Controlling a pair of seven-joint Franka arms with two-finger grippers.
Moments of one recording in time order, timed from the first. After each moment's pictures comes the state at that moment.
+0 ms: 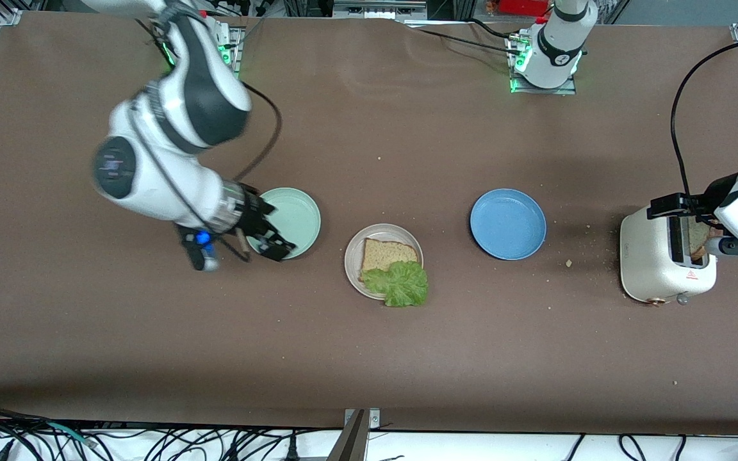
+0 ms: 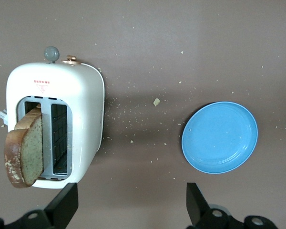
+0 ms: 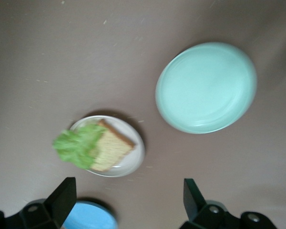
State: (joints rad) left arm 0.08 0.27 0.01 -1.52 -0.02 1.63 0.13; right arm 0.49 0.47 -0.19 -1.31 0.43 1.73 1.14
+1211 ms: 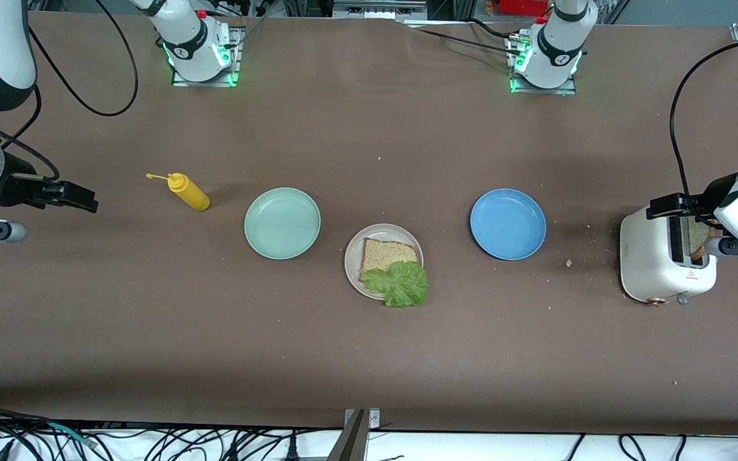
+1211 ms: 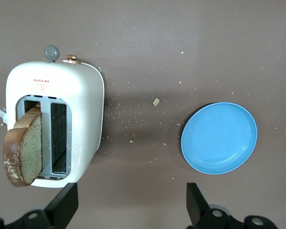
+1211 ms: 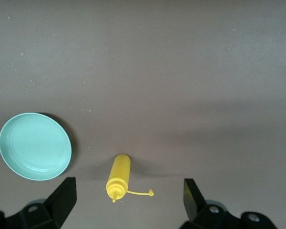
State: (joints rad) left arm 0.08 0.27 0.01 -1.52 -0.02 1.63 0.12; right arm 0.05 0.22 -0.04 -1.51 0.00 1.65 0.06
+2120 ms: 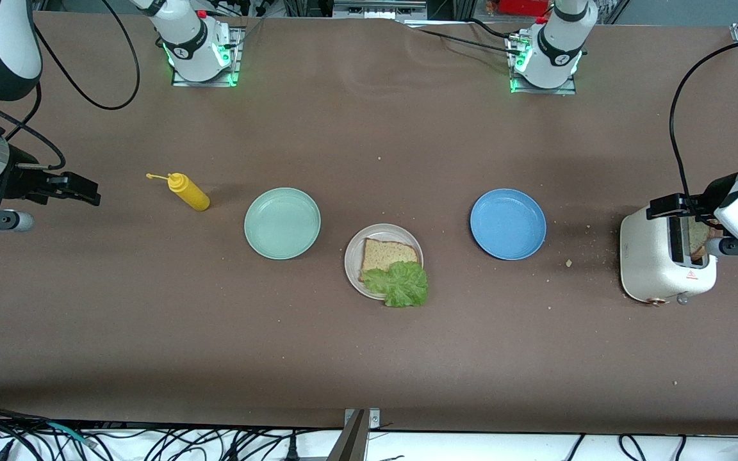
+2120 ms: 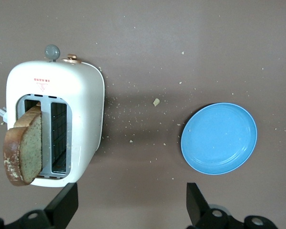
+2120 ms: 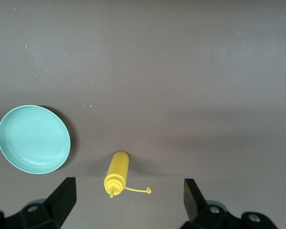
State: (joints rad) left arm 0.08 0.27 0.01 -1.52 -0.02 1.63 0.11; right arm 0.04 0.19 -0.03 -1.53 -0.01 1.66 0.03
